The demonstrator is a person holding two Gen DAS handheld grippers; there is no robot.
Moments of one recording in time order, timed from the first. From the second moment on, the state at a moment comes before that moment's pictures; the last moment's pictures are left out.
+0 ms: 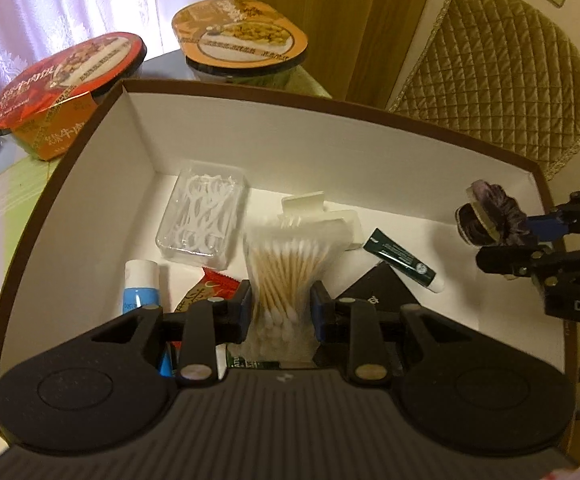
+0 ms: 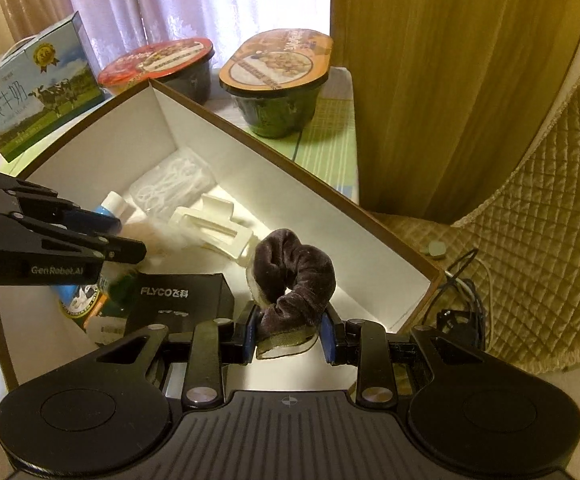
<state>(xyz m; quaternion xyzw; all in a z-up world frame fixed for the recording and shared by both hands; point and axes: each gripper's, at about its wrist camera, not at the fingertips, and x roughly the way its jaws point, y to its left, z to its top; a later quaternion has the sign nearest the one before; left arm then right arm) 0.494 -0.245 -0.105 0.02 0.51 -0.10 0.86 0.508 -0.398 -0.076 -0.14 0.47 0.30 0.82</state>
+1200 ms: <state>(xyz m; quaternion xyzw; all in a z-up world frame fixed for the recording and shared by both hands) 0.484 -0.213 -0.086 0.04 0.49 -0.05 0.87 0.507 -0.390 -0.071 -0.16 0.43 0.27 0.85</state>
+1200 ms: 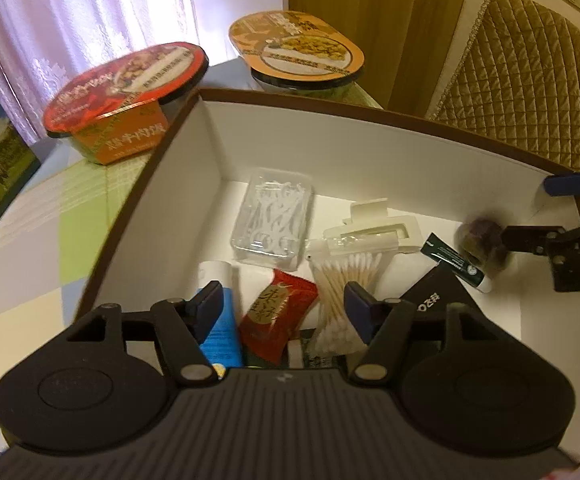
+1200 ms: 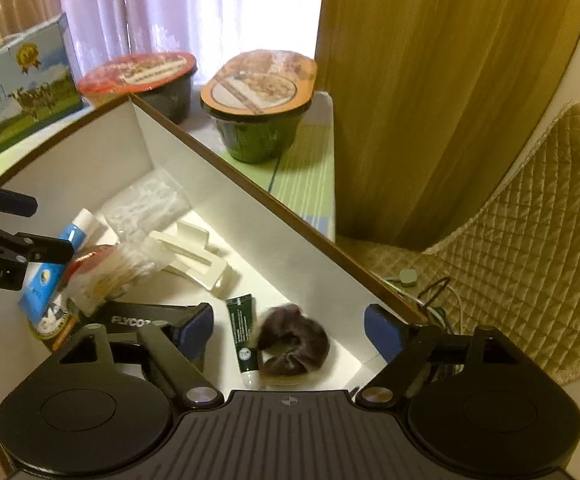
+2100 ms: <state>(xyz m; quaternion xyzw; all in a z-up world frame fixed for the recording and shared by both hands) 0.369 -0.185 -0.011 0.06 0.37 -0.04 0.93 0.341 -0.398 -0.021 -0.05 0.38 0.22 0.90</state>
